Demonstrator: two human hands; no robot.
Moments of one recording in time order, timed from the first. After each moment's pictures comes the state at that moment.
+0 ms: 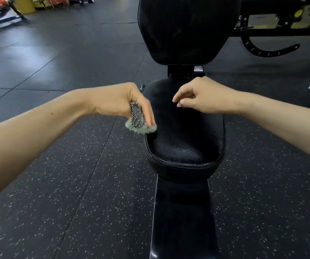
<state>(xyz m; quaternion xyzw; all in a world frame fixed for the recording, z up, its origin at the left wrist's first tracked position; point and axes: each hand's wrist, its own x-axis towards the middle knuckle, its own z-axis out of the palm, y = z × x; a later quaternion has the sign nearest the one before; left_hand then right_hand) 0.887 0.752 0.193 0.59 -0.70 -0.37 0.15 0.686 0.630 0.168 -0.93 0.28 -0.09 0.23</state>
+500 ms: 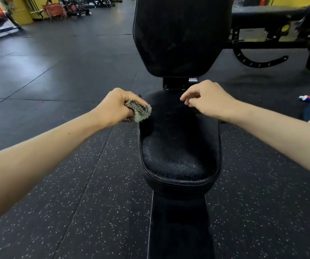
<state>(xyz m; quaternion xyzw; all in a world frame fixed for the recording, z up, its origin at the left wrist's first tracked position) 0.906 0.720 0.149 0.66 -0.62 -0.20 0.37 0.682 0.607 0.167 -0.88 0.38 -0.18 0.24</state>
